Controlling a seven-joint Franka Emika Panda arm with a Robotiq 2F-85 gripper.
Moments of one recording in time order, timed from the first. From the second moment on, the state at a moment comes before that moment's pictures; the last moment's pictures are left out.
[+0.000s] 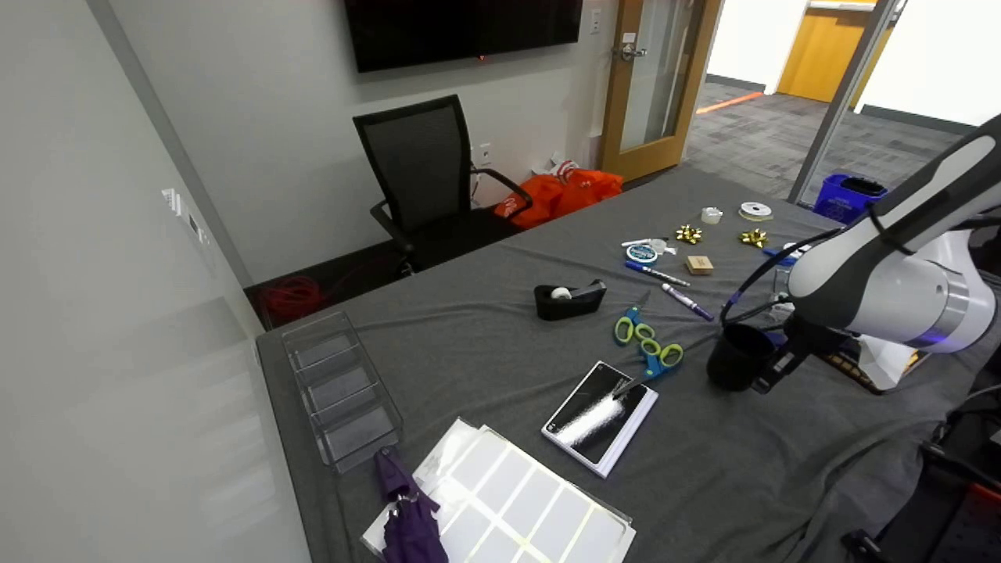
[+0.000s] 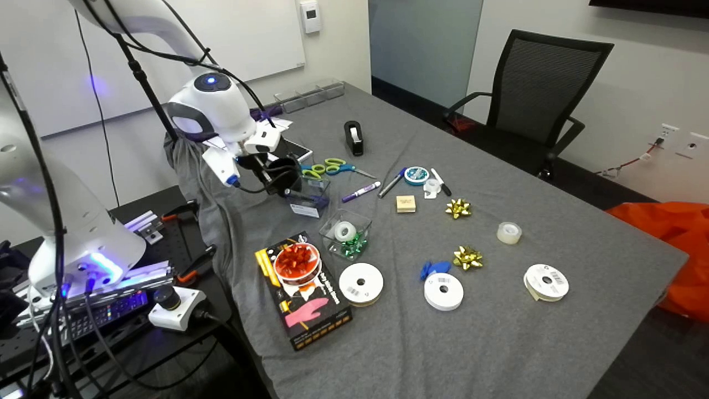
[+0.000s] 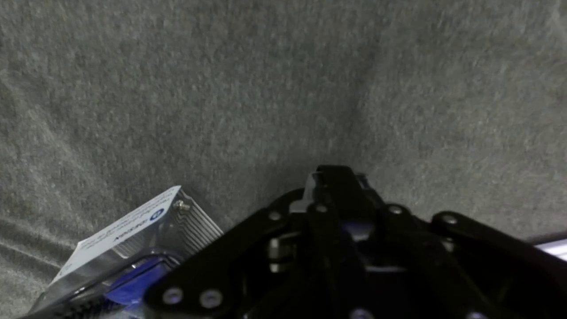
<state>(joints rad) 0.17 0.21 -0.05 -2.71 0.98 3.03 -0.94</state>
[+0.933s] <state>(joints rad) 0.49 0.19 -0.28 -2.53 0.38 2.82 0.09</state>
